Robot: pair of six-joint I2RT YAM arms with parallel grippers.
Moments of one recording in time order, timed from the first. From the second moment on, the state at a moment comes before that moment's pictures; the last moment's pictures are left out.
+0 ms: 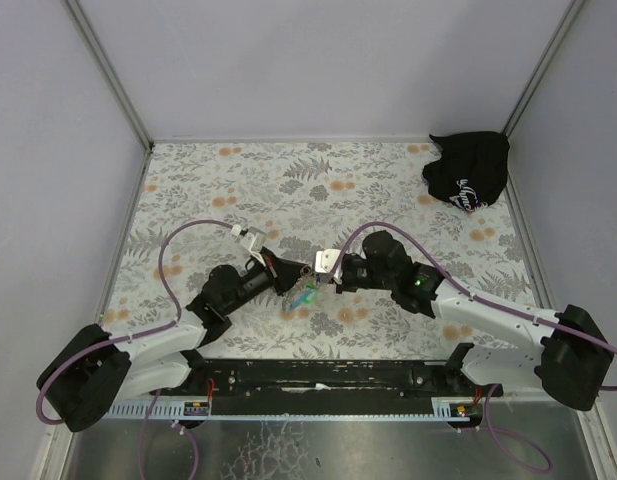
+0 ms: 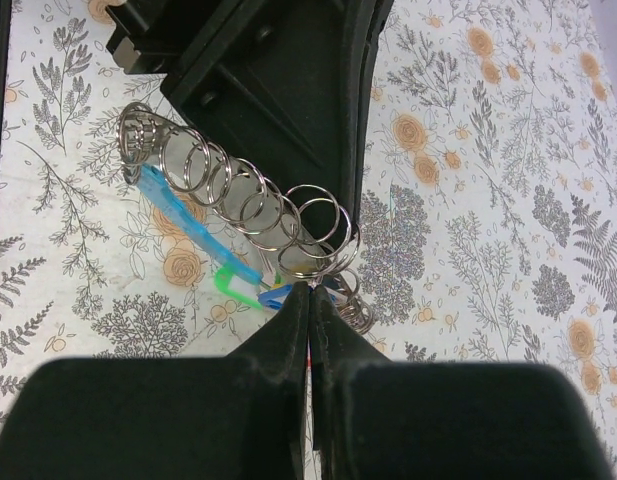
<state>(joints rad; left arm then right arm) -0.70 1.07 0.23 0.83 0.20 -0.60 0.88 1.18 0.71 0.02 -0.37 -0.58</state>
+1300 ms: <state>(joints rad) -0.58 1.16 0.30 0.86 0.41 -0.35 0.92 1.17 0.82 -0.23 -0.28 -0.67</state>
